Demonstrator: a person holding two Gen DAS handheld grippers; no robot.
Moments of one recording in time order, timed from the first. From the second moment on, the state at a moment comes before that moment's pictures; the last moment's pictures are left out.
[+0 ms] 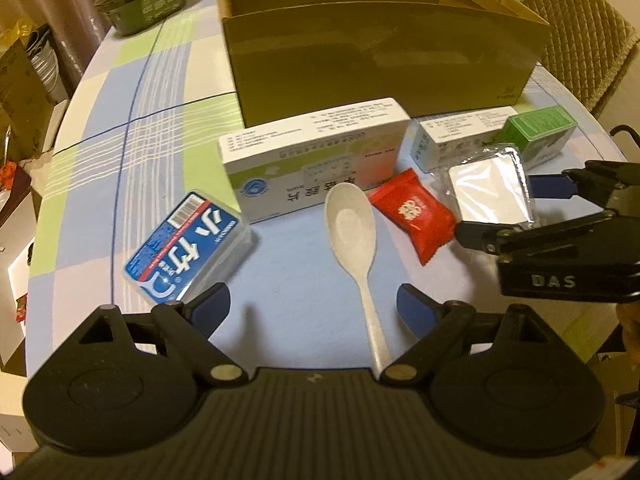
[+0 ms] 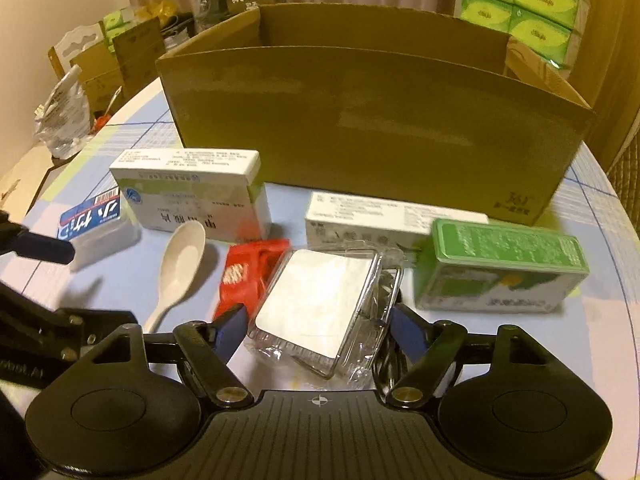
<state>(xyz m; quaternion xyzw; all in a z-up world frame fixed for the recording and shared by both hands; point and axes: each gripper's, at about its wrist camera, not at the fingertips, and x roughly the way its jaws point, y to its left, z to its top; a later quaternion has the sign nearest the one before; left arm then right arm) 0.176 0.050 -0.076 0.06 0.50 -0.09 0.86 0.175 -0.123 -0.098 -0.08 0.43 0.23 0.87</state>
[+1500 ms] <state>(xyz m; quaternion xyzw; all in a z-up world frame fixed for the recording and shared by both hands) 0.202 0.045 -0.080 0.04 0.47 -0.11 0.88 0.164 -0.128 -0.107 -0.13 0.40 0.24 0.87</state>
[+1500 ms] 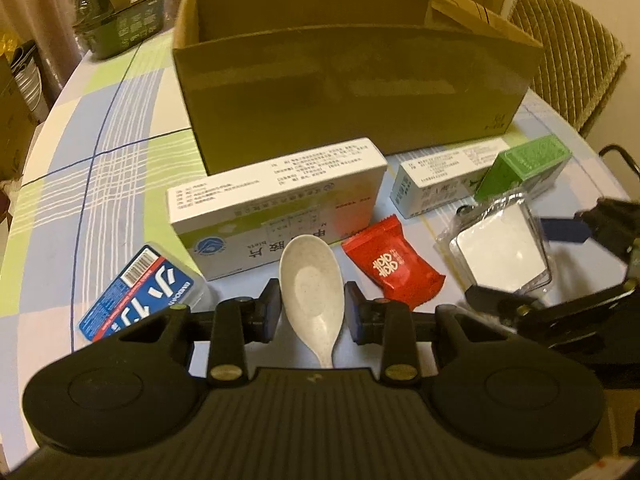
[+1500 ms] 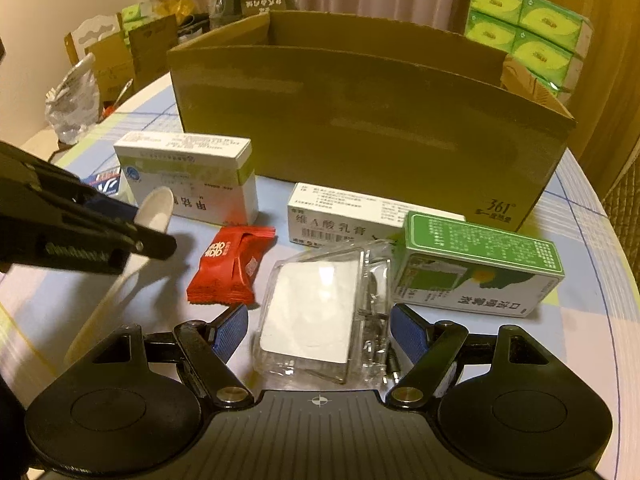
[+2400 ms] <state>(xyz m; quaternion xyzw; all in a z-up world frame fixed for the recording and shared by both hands) 0.193 0.037 -0.059 0.04 0.45 -0.11 0.89 0.152 -0.136 -0.085 -0.15 0.36 0.22 0.89</state>
